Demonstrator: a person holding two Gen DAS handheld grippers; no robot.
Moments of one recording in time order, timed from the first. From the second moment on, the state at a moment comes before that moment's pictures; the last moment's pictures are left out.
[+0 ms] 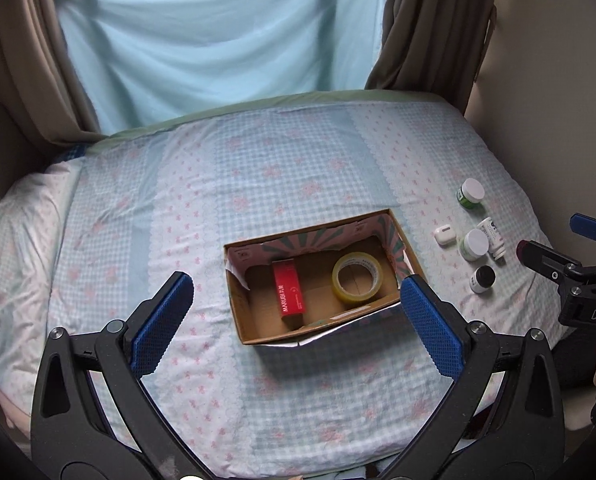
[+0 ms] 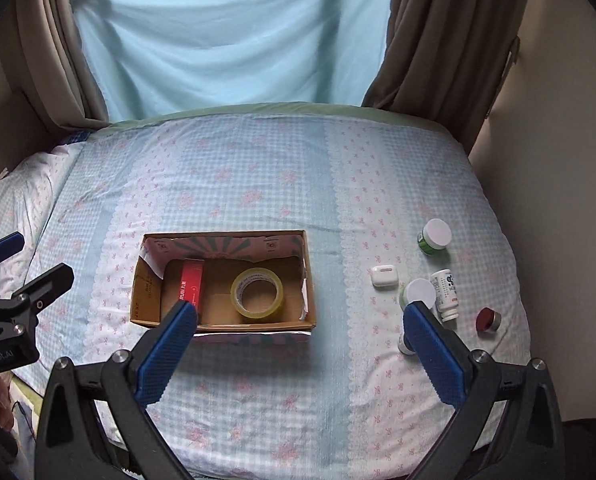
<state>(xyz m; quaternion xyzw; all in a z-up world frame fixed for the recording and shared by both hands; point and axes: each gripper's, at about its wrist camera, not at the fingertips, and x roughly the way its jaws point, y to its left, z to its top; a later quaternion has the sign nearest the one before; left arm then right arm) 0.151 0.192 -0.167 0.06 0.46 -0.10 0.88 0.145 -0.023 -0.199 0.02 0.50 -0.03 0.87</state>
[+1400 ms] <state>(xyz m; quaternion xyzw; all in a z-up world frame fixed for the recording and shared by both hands) 0.246 -0.278 -0.456 0.27 0.62 -0.19 0.71 0.151 -0.457 -0.434 0.16 0.64 -0.16 0.73</state>
